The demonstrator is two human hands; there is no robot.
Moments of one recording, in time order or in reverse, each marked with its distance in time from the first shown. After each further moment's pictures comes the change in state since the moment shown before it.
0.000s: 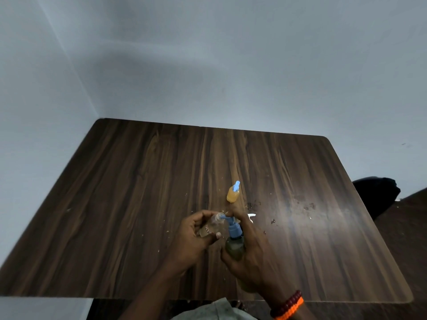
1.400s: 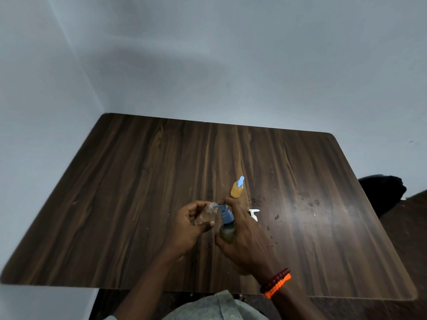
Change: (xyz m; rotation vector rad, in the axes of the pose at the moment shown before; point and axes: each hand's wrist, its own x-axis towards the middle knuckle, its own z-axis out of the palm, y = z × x) left_hand 0.009 -0.011 -0.020 -0.016 0.084 -0.046; right_hand 0.023 -0.001 0.019 -0.040 -0.017 -0.013
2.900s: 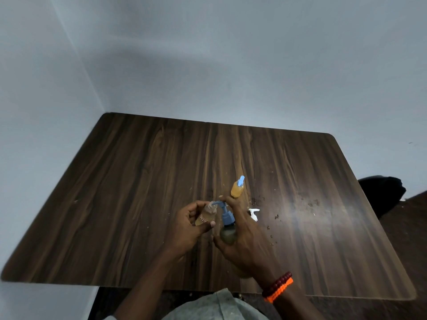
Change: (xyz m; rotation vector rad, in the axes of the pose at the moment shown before) left_hand -0.005 0.000 -0.001 0.057 0.006 -0.007; right_hand -0.006 0.004 0.005 -0.011 0.033 -0.027
